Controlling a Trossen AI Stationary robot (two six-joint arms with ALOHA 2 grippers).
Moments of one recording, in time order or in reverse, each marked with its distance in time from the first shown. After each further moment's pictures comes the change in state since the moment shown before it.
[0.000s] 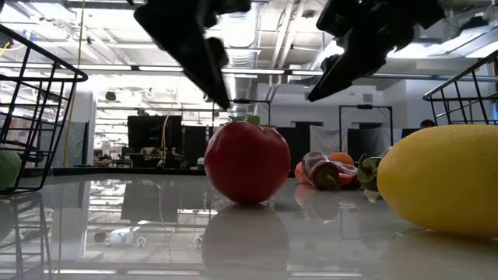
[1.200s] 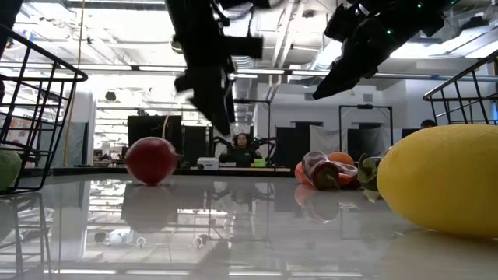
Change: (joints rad) left arm 0.169 0.074 0.094 -0.226 -0.382 0.218; right arm -0.148 -0.121 -0.075 0.034 0.003 -0.022
